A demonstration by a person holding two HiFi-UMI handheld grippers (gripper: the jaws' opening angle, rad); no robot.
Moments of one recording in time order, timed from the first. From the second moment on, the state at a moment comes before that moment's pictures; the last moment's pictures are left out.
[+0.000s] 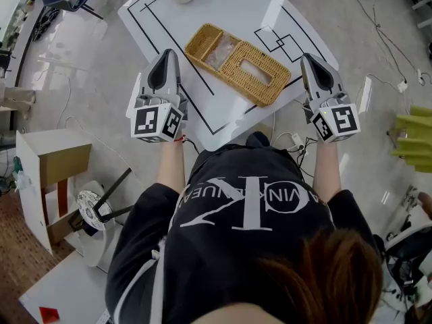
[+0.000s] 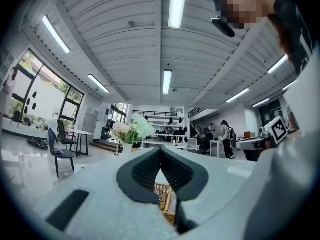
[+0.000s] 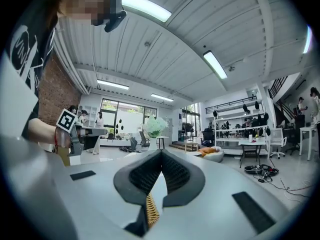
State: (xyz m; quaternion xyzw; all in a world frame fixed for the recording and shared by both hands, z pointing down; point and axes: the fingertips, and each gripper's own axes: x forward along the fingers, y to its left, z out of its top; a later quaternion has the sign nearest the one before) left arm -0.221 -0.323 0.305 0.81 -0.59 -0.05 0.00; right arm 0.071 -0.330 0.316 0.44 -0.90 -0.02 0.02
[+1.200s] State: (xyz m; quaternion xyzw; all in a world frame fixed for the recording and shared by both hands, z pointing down) left arm -0.205 -0.329 0.318 0.81 -0.58 -0.04 0.02; right arm 0.081 -0.333 0.334 0.44 -0.89 0.00 0.03
